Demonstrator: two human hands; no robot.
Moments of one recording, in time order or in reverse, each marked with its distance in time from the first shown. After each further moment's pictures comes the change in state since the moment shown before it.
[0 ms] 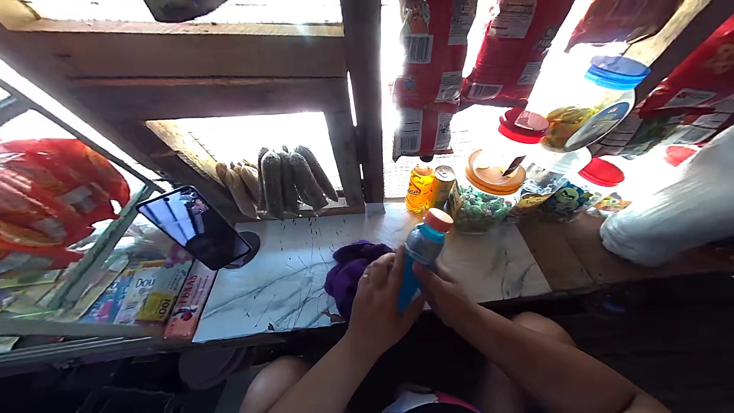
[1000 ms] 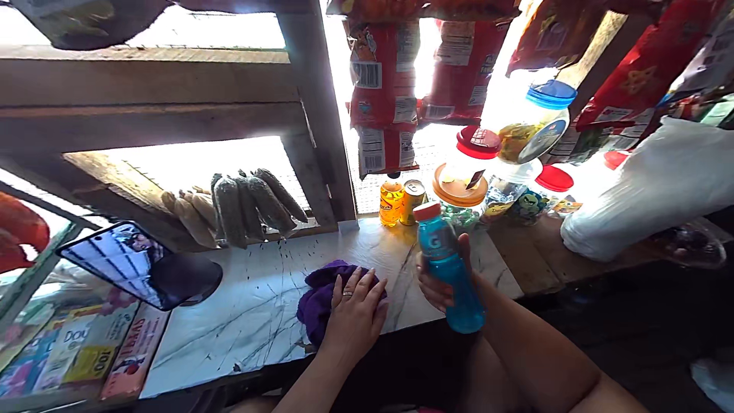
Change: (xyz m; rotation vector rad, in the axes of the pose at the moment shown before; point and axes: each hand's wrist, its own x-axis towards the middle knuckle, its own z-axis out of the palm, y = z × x) left_hand -0.010 -0.037 0.025 0.169 -0.262 0.021; right_hand 0.042 -0.028 -0.087 0.581 -0.767 0.204
